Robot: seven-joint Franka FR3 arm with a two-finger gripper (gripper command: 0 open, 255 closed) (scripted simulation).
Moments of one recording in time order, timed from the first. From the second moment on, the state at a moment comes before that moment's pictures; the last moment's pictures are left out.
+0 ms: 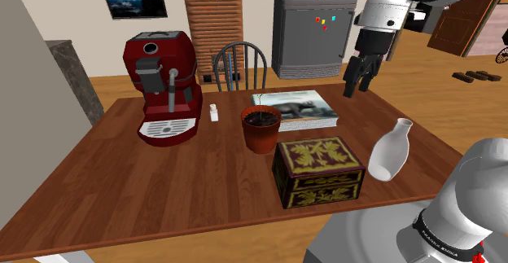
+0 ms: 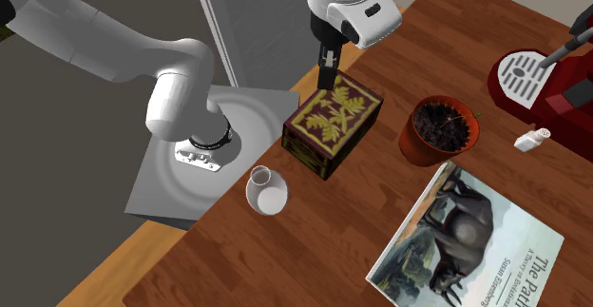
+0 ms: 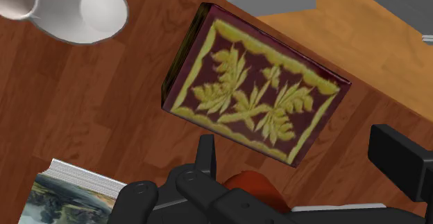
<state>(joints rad) -0.01 -0.74 -0.03 -2.35 0.11 1.60 0.01</state>
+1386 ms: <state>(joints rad) -0.25 -1.05 -0.35 -2.75 -0.29 1.72 -0.34</state>
